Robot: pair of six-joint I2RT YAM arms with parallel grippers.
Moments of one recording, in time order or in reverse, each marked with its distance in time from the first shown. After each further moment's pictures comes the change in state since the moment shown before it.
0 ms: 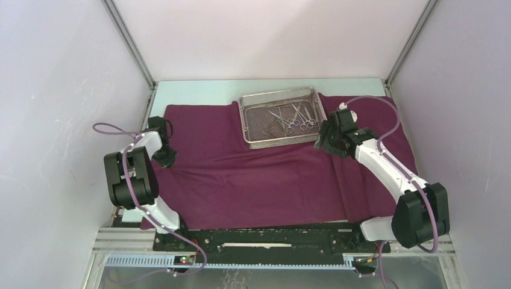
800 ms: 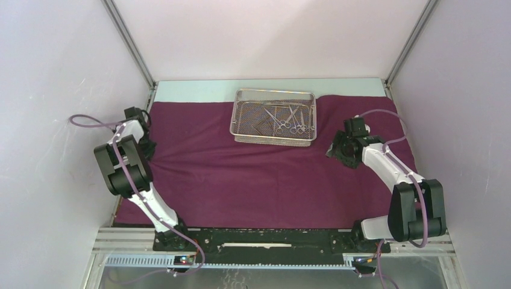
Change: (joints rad) left arm 0.191 0.177 0.283 -0.089 -0.078 0.129; right arm -0.185 0.026 -0.160 0.063 -0.071 -0.026
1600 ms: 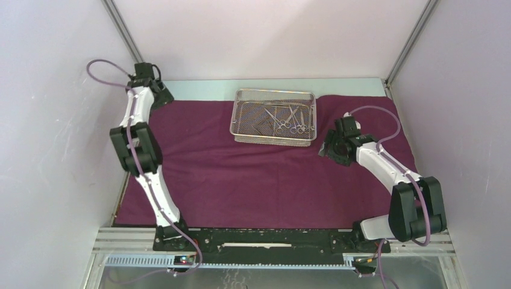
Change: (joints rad) left arm -0.182 0.209 0.599 -0.035 0.141 0.149; right arm 0.090 0.013 0.014 0.023 0.011 0.006
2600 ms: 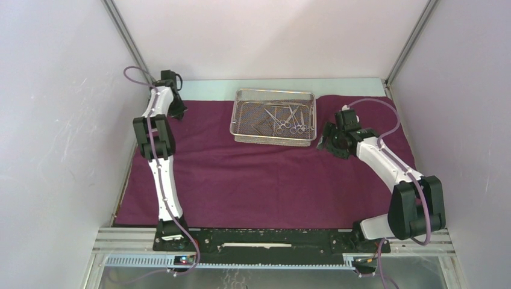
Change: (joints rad) left arm -0.103 0.459 0.397 -0.203 0.061 0.089; right arm 0.010 0.011 0.099 -0.028 -0.044 -0.019
